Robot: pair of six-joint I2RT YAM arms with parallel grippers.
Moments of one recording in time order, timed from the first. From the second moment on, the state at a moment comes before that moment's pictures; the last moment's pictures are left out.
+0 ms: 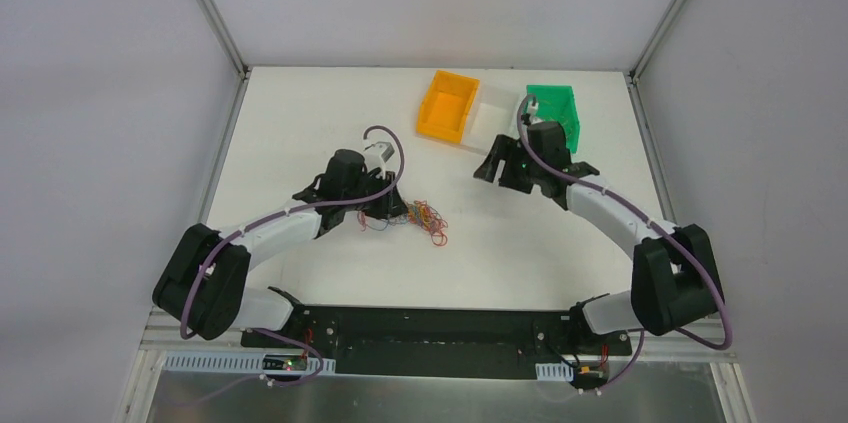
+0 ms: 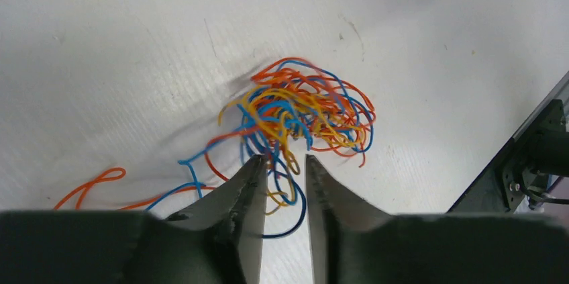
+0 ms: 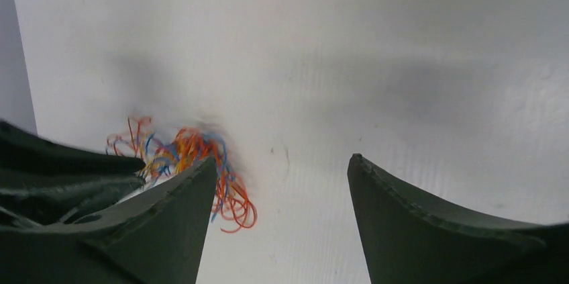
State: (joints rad) left arm -0.50 1.34 0.61 0.07 0.35 -0.39; right arm 0.36 1.42 0.94 -0.26 -0.16 0.59
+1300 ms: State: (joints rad) left arm -0.59 1.52 1.02 -0.36 0.24 -0.43; right arm 0.70 1.55 0.72 0.14 -0.32 0.58
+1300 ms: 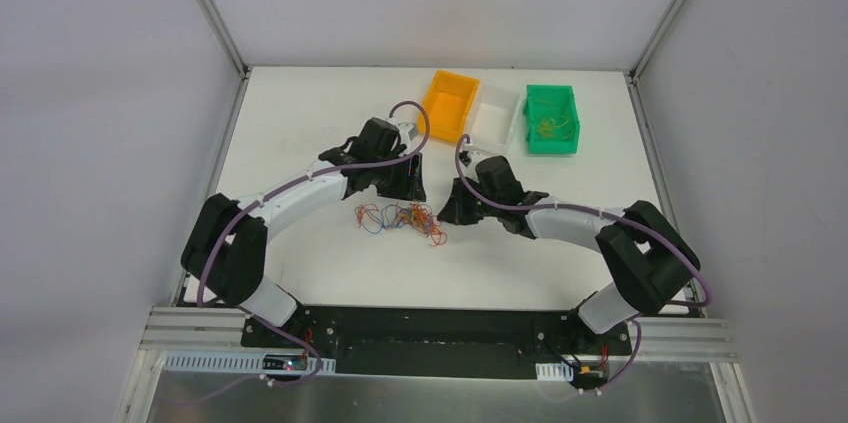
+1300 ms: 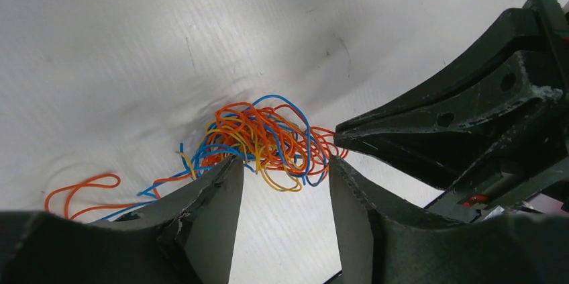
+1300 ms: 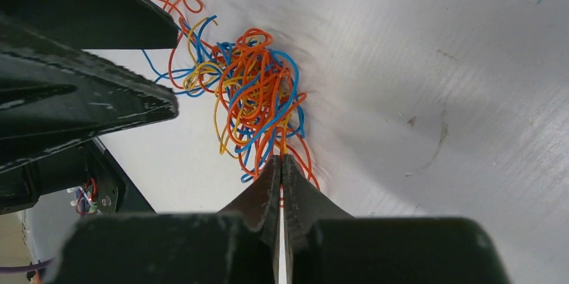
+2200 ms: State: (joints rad) left arm -0.52 1.33 0.88 -0.37 0.00 -0.52; right arm 0.49 1.38 0.59 0.08 0.12 0.76
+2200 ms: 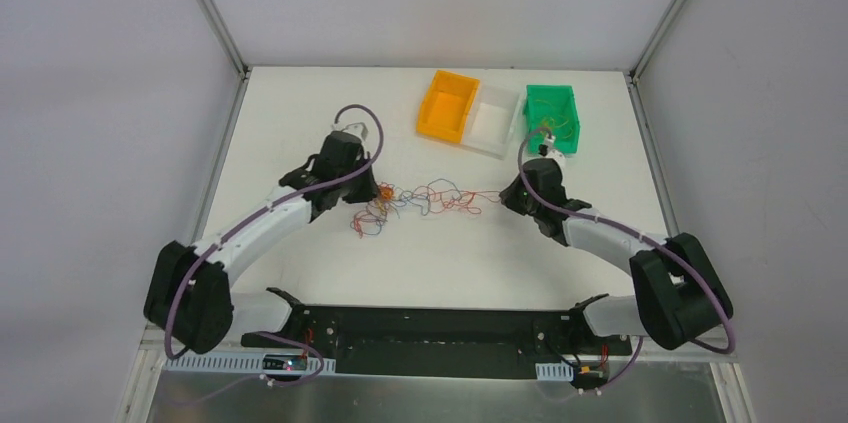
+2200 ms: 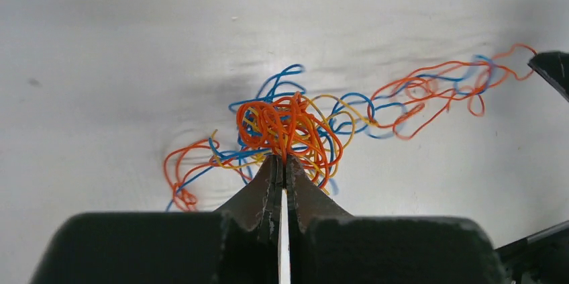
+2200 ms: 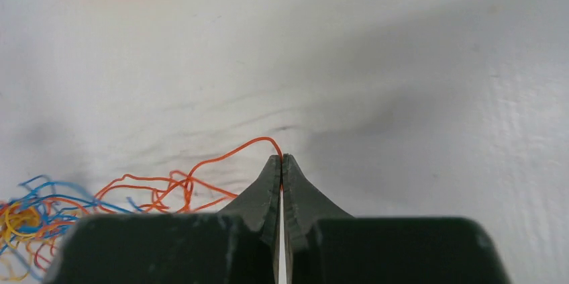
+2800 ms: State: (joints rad) left arm -0.32 1.00 0.72 -0.41 -0.23 -0.63; right arm 0.40 1.14 0.50 -0.06 0.51 0.93
